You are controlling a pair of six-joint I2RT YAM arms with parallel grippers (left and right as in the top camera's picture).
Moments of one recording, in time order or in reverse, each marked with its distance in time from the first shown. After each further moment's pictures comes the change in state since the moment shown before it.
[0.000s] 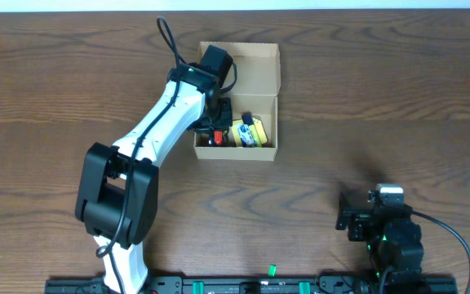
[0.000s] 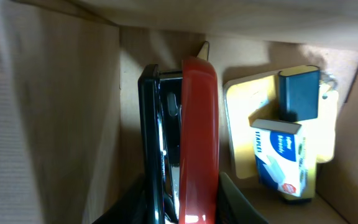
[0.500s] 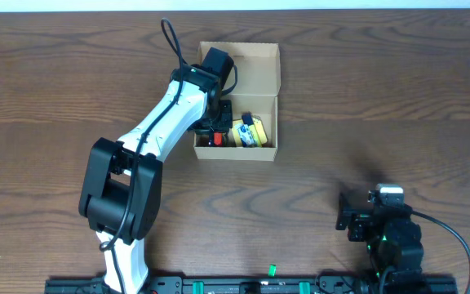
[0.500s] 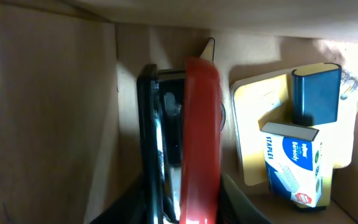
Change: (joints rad) left arm 0.000 0.027 0.000 0.004 0.000 0.021; right arm 0.000 0.000 0.000 0.000 0.000 0.000
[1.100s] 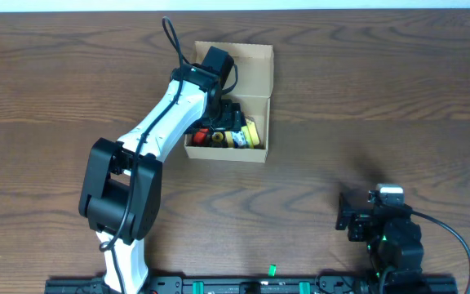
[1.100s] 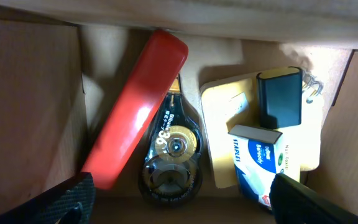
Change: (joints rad) left arm 0.000 0.000 0.006 0.002 0.003 0.018; right arm 0.000 0.000 0.000 0.000 0.000 0.000
